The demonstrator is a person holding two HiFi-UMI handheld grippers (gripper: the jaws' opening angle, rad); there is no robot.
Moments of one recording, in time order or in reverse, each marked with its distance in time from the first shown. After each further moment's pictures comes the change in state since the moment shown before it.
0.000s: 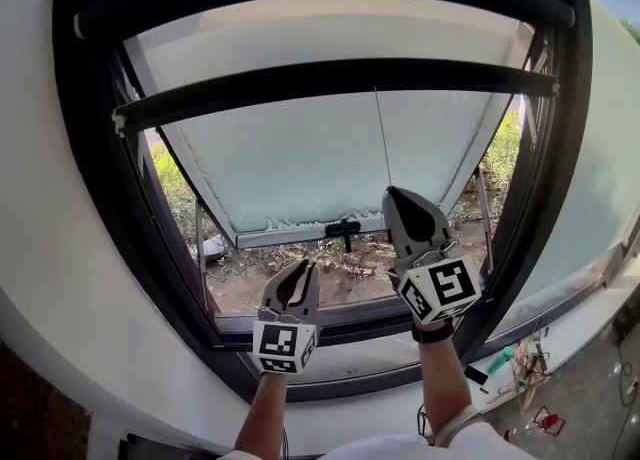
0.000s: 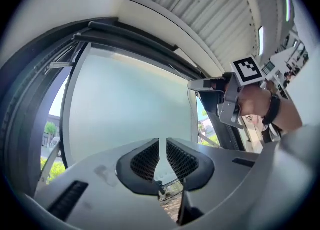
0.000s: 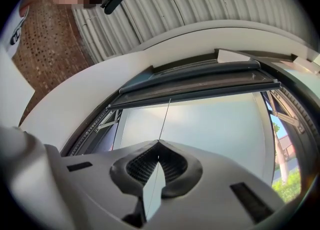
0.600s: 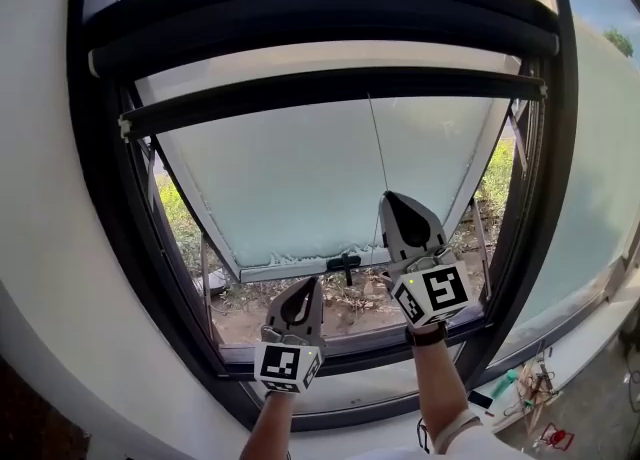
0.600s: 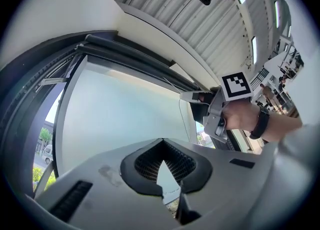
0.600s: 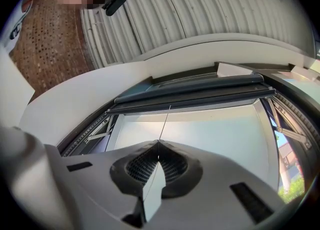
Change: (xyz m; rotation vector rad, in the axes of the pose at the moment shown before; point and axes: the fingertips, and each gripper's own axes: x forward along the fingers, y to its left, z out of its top) left arm 0.008 -0.003 0.063 0.014 -0.164 -0.029; right arm 0.027 -0.015 0.047 -0.043 -0.142 -0.037
